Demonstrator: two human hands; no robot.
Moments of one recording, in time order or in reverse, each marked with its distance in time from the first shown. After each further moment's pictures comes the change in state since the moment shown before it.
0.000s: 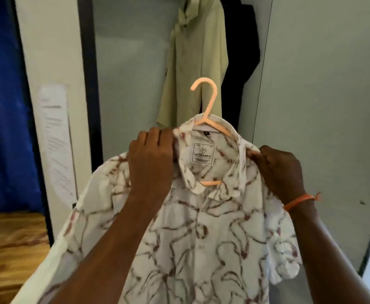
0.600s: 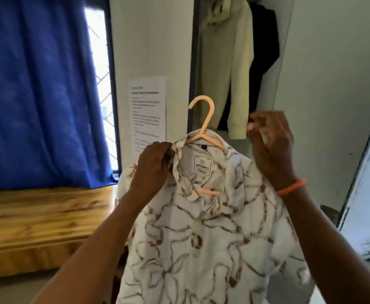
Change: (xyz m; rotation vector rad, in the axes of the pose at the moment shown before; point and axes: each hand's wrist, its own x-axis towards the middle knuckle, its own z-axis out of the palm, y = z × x) left_hand -0.095 -0.201 -0.177 -0.629 -0.318 -0.139; right_hand -0.054 -0.318 -0.100 0.320 0.213 -0.001
